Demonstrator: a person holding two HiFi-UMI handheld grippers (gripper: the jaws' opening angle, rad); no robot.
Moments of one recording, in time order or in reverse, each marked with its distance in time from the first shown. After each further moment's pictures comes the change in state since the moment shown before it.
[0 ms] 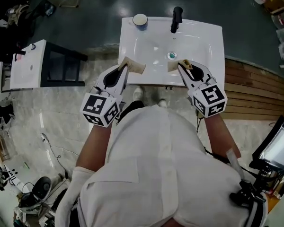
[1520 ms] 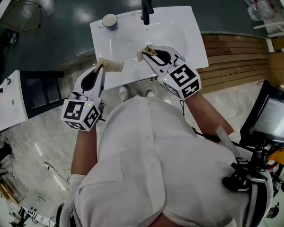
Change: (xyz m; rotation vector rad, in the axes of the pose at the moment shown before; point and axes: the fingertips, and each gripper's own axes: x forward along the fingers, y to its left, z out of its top) left arm 0.024 0.036 0.008 0.014 0.030 -0.171; right arm 0.058 0.012 0.027 -0.024 0.033 -0.025
